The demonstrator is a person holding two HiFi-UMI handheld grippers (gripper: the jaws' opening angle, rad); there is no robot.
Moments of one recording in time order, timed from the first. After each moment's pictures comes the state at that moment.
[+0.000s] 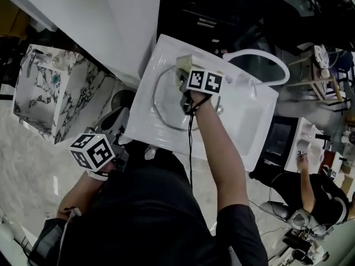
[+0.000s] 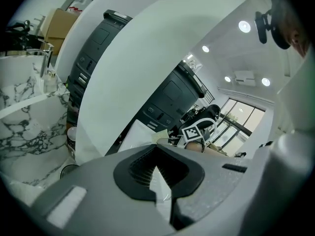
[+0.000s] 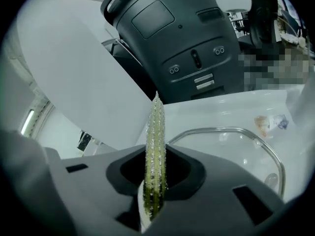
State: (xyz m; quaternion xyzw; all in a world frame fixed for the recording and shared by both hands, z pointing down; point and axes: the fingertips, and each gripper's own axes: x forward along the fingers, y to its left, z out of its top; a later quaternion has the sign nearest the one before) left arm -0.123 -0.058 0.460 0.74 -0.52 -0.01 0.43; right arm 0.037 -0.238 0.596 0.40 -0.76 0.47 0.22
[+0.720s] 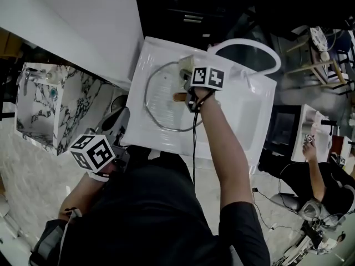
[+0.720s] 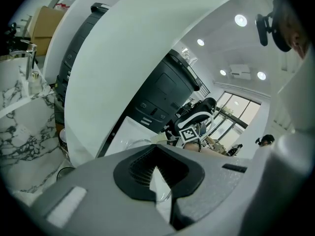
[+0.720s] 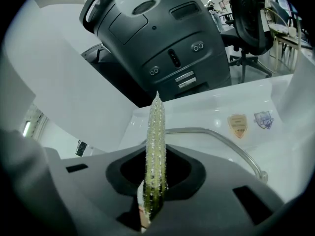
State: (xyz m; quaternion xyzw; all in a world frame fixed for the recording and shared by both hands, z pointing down) left arm -0.079 -0.083 0.455 0.76 -0.49 0.01 0.43; right arm 0.104 -0.250 0.618 0.41 -0.73 0.50 0.22
